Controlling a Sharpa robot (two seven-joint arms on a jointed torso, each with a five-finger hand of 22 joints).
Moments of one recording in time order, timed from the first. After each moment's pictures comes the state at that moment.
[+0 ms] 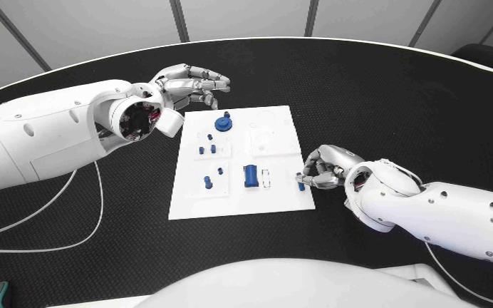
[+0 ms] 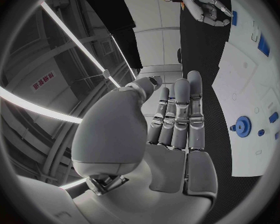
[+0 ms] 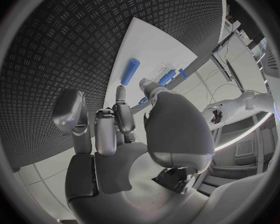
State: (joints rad) left arm 1.30 -0.87 -0.10 1.44 -0.10 -0.05 0.09; left_hand 1.40 -0.21 0.48 0.11 0.31 0.92 0.18 0.28 0.38 1.04 0.11 0.31 0.18 1.12 0.03 1.04 0.50 0.17 1.07 0.12 0.78 0.62; right arm 0.99 -0.89 -0.12 1.67 -1.42 -0.42 -0.47; right_hand 1.13 -0.22 0.38 0.23 0.18 0.94 0.09 0.41 0.61 1.42 0.02 1.29 1.31 1.47 -0.05 1.53 1.31 0.09 1.45 0.05 1.04 1.31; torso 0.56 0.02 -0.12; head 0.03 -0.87
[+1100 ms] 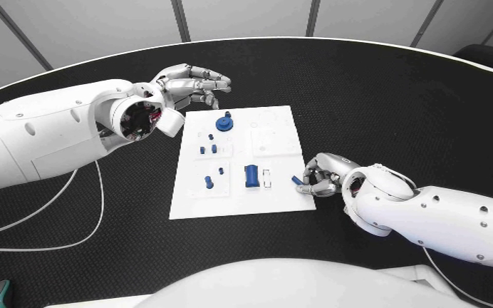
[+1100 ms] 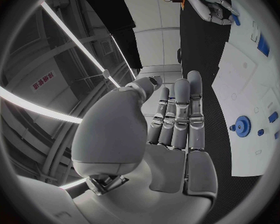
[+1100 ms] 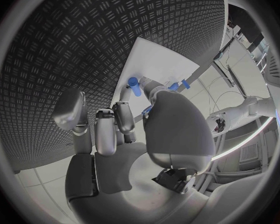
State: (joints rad) left arm 1.30 -0.87 -0.10 1.44 -0.10 -0.05 0.09; left_hand 1.40 -0.21 0.48 0.11 0.31 0.92 0.18 0.28 0.38 1.04 0.11 0.31 0.18 1.12 0.03 1.04 0.50 0.17 1.07 0.12 0.78 0.62; right arm 0.97 -0.86 -0.12 1.64 -1.44 -0.35 -0.50; right_hand 1.18 -0.20 0.39 0.20 0.18 0.96 0.08 0.43 0.96 1.41 0.01 1.29 1.31 1.47 -0.05 1.53 1.31 0.09 1.45 0.05 1.03 1.31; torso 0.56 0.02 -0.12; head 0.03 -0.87
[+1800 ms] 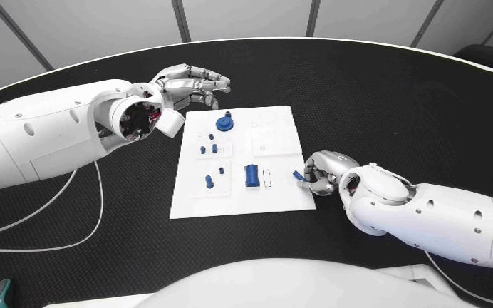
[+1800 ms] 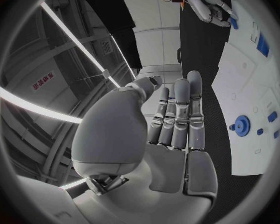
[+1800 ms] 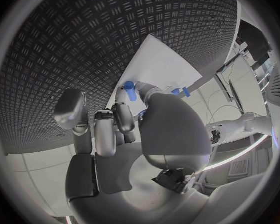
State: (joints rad) left arm 1.30 -0.88 -0.10 1.45 -0.10 -0.05 0.08; left_hand 1.40 -0.21 0.48 0.11 0.31 0.92 0.18 0.28 0.38 1.04 0.11 0.31 0.18 1.12 0.03 1.04 0.50 0.17 1.07 0.12 0.78 0.62; right arm 0.96 -0.84 -0.12 1.63 -1.60 -0.34 -0.52; right_hand 1.32 -0.19 0.41 0.19 0.26 0.95 0.08 0.41 0.95 1.41 0.01 1.28 1.31 1.47 -0.05 1.53 1.31 0.09 1.45 0.05 1.02 1.31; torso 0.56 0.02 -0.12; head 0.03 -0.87
